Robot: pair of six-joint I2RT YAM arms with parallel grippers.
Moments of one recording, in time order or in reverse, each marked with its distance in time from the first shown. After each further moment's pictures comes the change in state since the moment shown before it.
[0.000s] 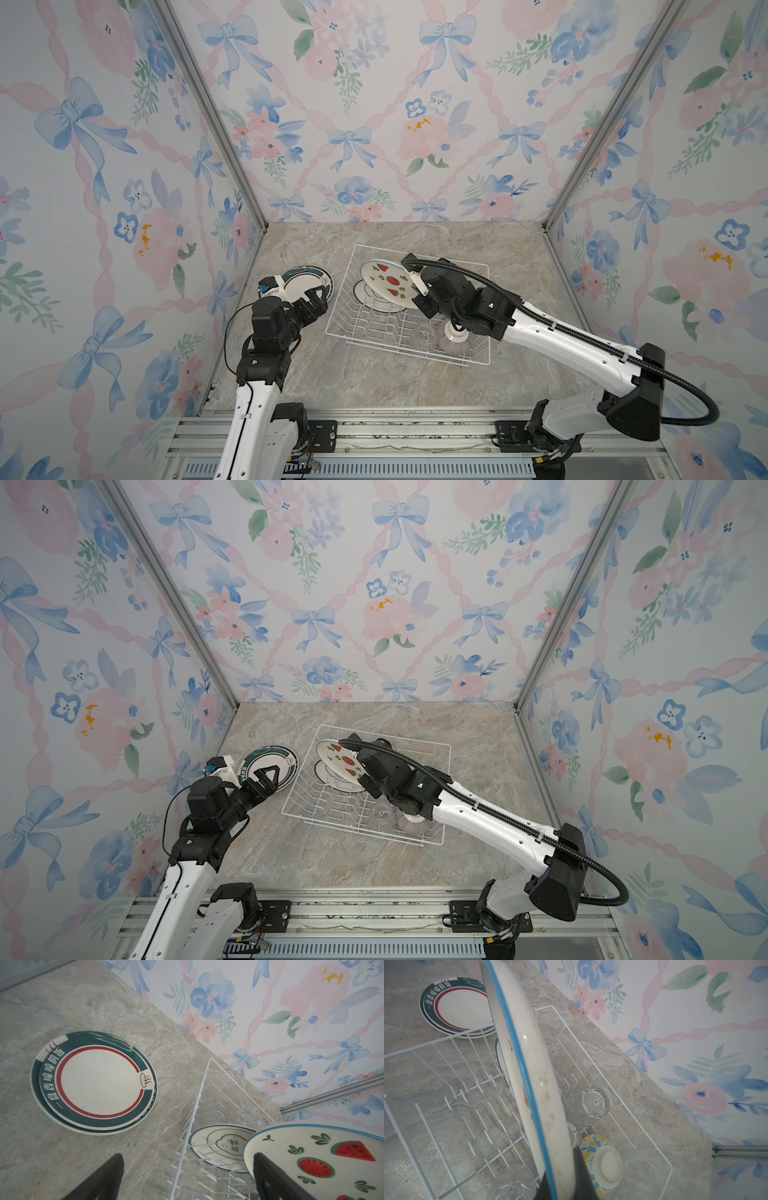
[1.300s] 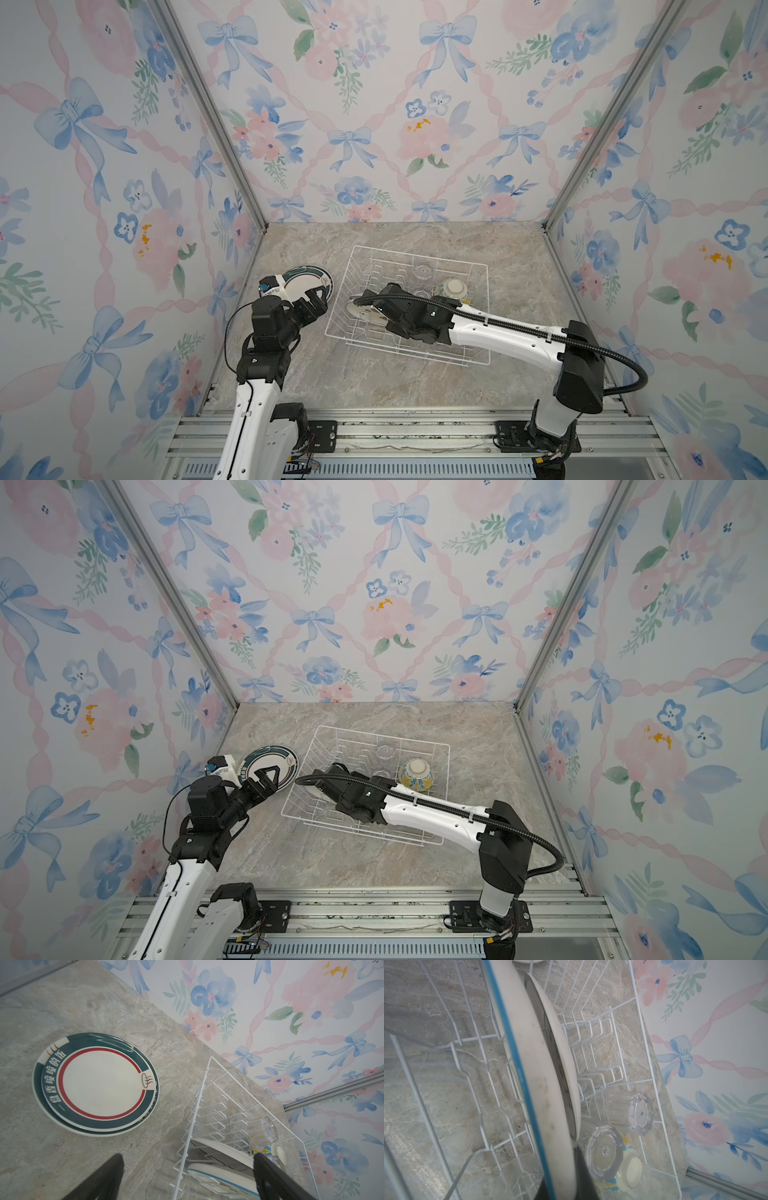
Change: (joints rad) left arm 0.009 0.014 0.003 0.000 0.007 0.030; right arm 0.151 0.311 0.103 -0.093 0.092 -0.164
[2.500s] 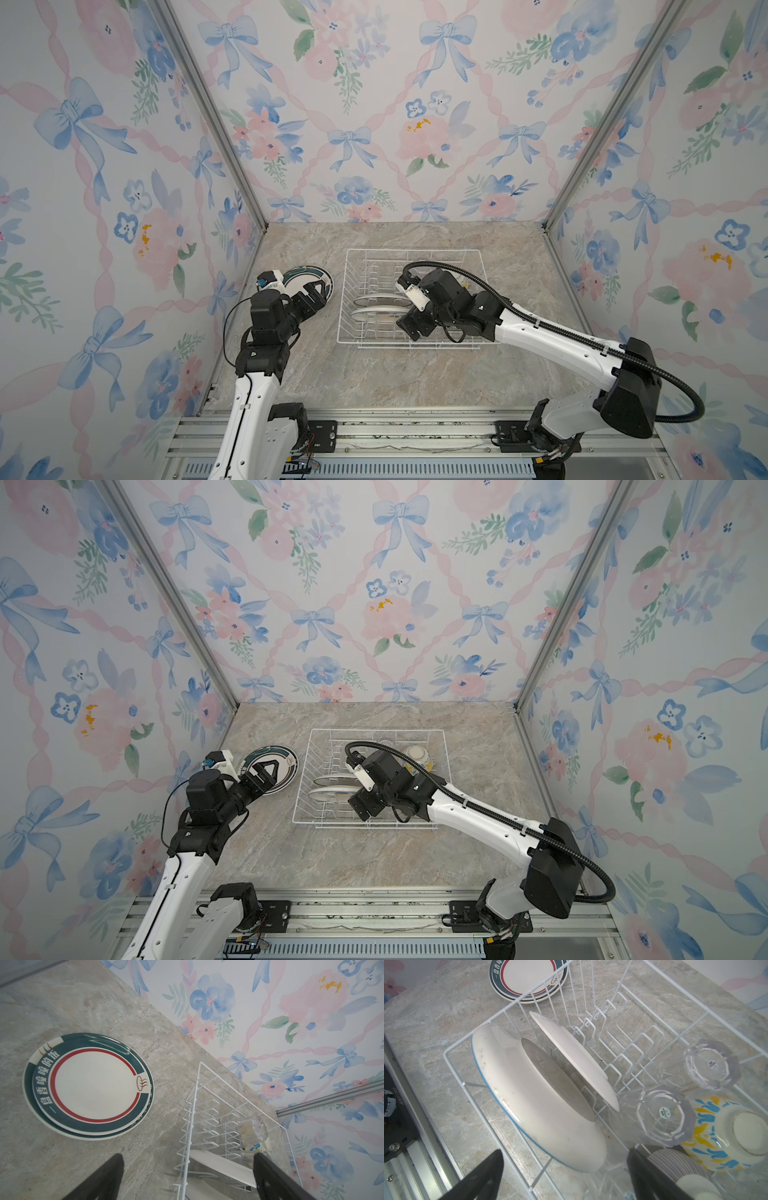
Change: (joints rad) left arm 0.003 0.047 0.049 0.000 0.013 -0.051; right arm -0.186 -0.253 -0.229 0.118 -0.481 0.275
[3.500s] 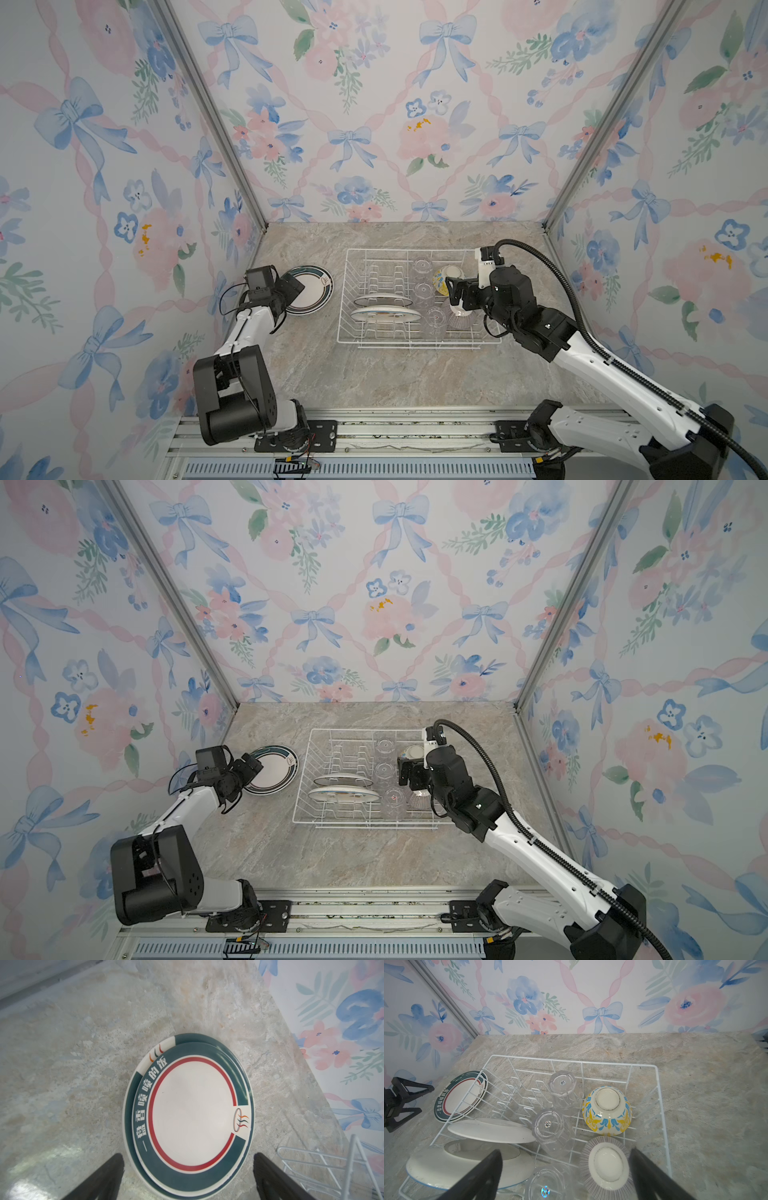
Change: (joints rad) left arm 0.201 0.608 0.177 0.057 -0.133 -0.002; right arm -0.233 -0.420 -0.272 0.209 0.245 0.316
